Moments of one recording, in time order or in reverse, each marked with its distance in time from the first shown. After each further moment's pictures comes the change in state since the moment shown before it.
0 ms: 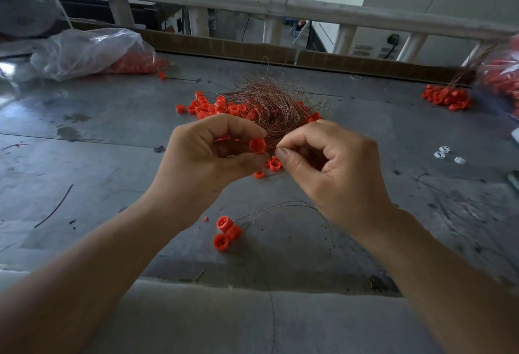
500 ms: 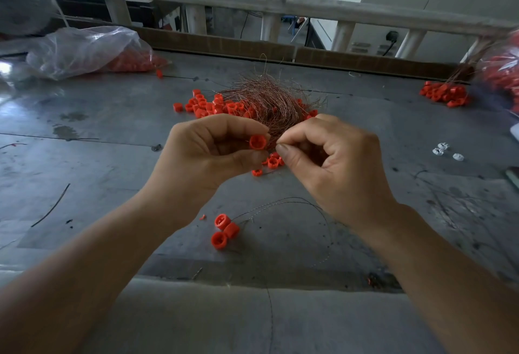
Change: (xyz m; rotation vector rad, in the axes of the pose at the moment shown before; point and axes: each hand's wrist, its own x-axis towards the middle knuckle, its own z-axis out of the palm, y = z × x) left_hand 0.003 -0.003 -0.002 -0.089 -0.058 -0.018; right_hand 0.003 0.001 -0.004 -0.070 -0.001 -0.032
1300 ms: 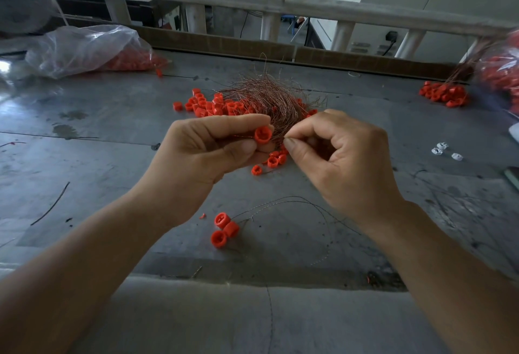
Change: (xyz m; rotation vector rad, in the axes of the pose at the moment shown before) left_hand -0.003 0.005 -0.003 -0.213 -0.049 -0.072; right_hand 0.001 0.000 -0.005 -0.013 0.025 0.033
